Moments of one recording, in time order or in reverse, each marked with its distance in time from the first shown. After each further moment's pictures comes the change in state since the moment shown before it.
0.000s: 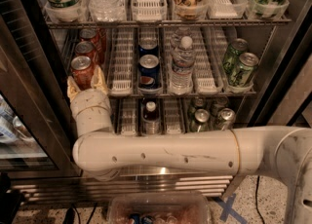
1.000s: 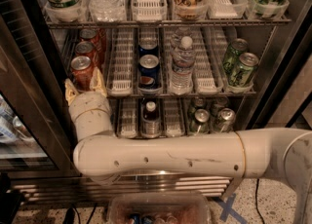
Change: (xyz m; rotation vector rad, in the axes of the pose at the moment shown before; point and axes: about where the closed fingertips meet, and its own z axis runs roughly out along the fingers) arm -0.006 0.006 -0.013 -0.034 -0.002 0.015
